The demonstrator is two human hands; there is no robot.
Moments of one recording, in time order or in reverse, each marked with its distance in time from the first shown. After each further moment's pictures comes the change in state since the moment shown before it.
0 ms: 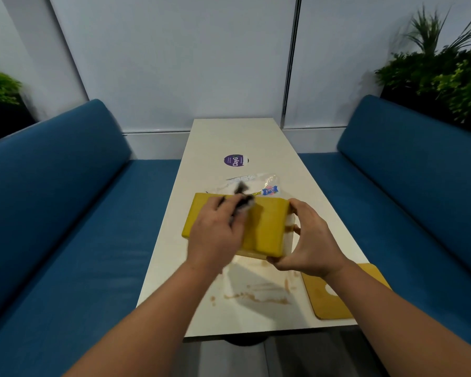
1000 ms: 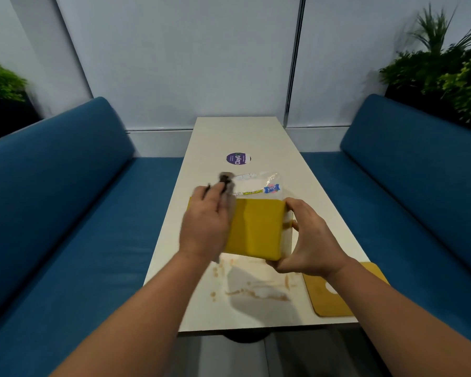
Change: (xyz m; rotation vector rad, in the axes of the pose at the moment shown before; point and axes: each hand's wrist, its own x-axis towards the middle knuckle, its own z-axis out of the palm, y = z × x) left_hand 0.009 -0.005 -0.008 0.007 0.163 -0.062; right_hand -0.003 -0.005 -0.004 -0.024 -0.079 -0.084
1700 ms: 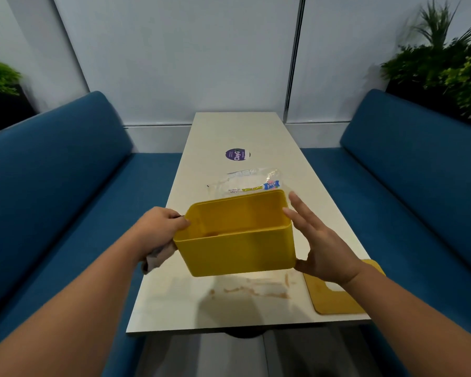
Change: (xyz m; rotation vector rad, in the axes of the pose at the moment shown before) left_hand 0.027 -0.080 -0.053 0.094 -0.703 -0.559; right_hand -0.016 0.040 0.000 -0.172 -0.084 -0.207
